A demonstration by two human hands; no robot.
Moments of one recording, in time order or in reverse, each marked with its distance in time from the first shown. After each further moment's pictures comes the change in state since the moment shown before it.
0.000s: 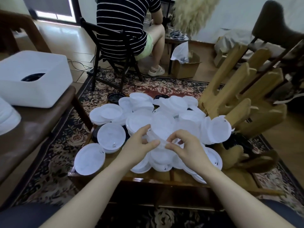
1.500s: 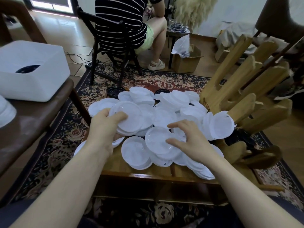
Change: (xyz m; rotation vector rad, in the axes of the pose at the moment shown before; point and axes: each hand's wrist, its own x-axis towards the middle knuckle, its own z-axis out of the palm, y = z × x) left_hand -0.012 0.040 -0.048 -0.515 0.474 -0.164; right_hand 0.010 0.004 -0.015 -0.208 -0.102 0.002
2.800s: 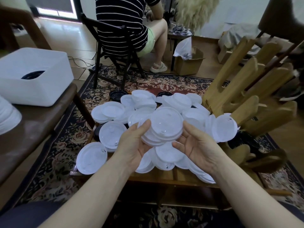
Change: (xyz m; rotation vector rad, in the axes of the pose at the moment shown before) left_hand -0.016 -0.032 0.037 -0.346 -0.277 -0.227; right_hand -0.008 -0.037 -0.014 1.521 -0.066 0.405
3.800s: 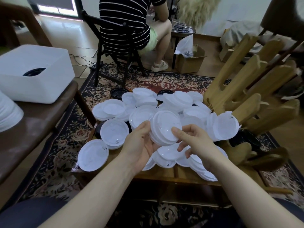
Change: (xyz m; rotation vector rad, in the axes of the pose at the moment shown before) left_hand -0.003 -0.008 0.002 -0.030 -0.099 -0.056; right_hand -0.002 0.004 0.000 -0.741 0.270 -0.059
